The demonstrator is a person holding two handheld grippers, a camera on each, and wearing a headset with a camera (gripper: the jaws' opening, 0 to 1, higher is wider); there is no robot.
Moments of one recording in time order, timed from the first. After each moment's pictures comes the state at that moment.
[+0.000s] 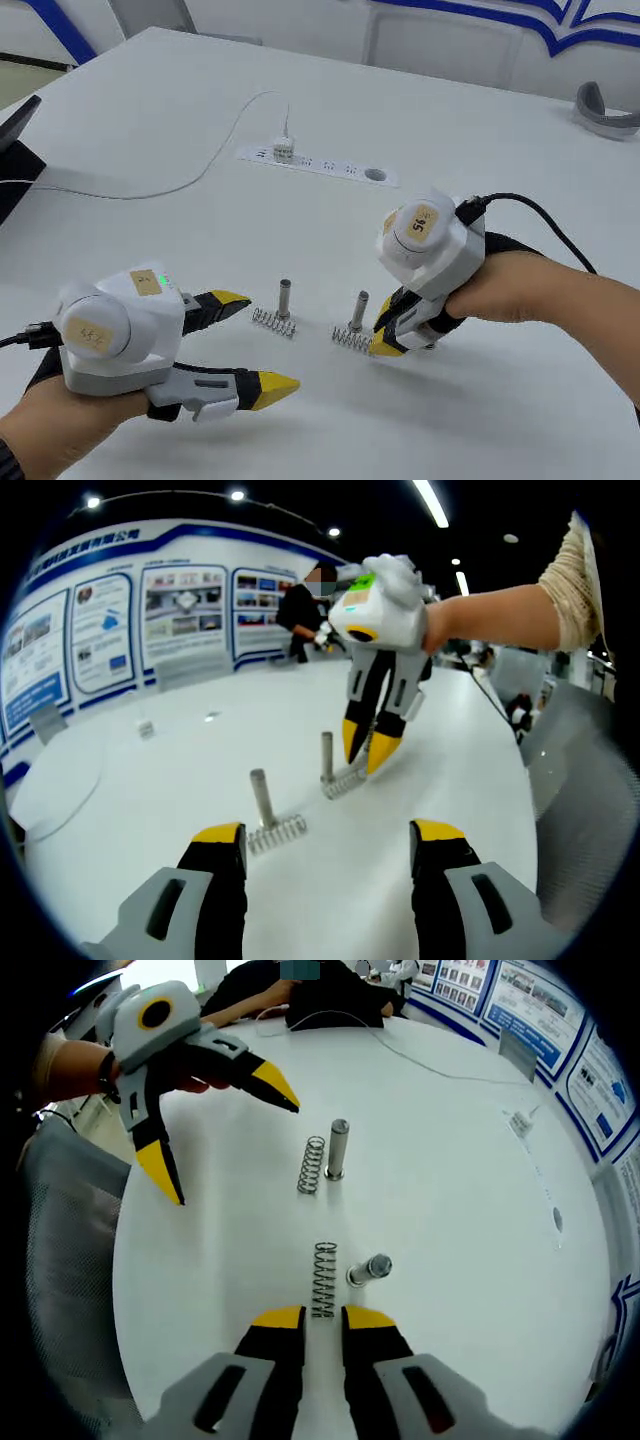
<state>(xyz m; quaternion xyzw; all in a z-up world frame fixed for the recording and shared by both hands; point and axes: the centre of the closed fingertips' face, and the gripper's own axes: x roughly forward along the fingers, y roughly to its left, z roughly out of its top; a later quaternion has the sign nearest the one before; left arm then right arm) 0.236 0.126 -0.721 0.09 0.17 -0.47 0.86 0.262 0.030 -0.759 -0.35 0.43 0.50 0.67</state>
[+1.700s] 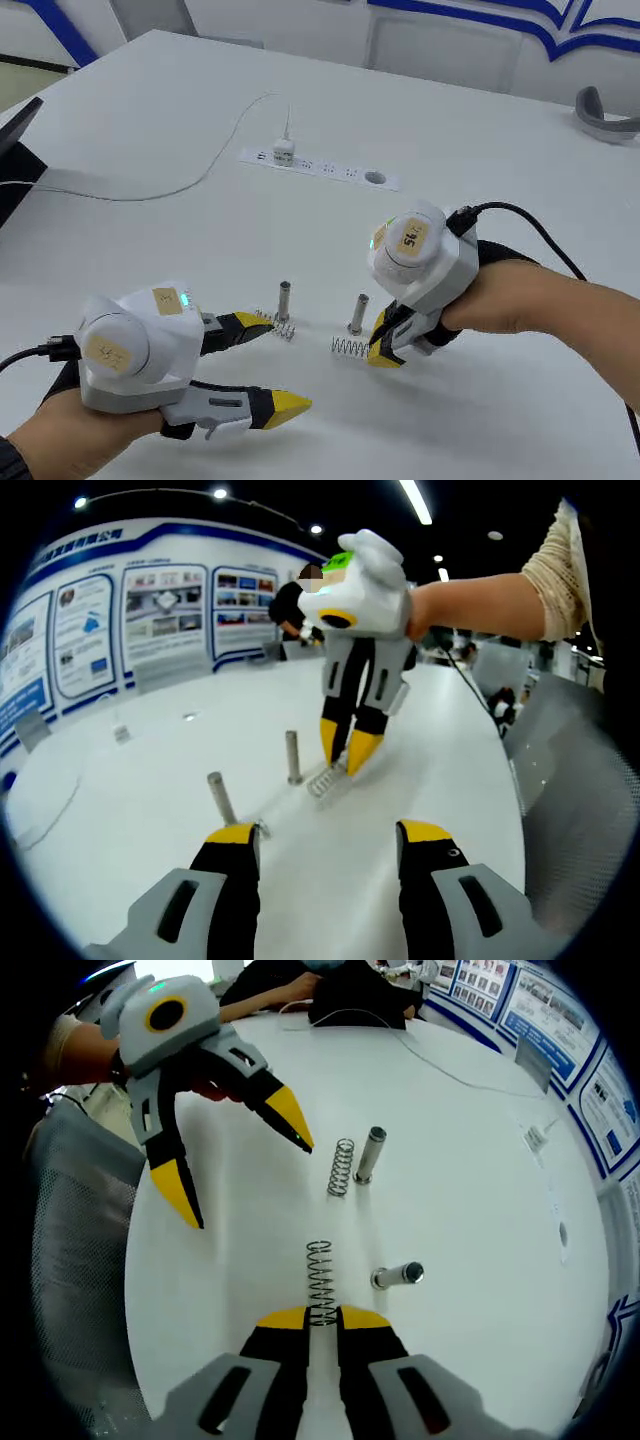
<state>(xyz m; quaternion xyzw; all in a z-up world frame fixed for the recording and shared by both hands) 0.218 0.102 -0.725 0.09 0.17 -0.51 0.84 0.241 0.036 -0.748 -0.37 0.42 0.52 0.64</state>
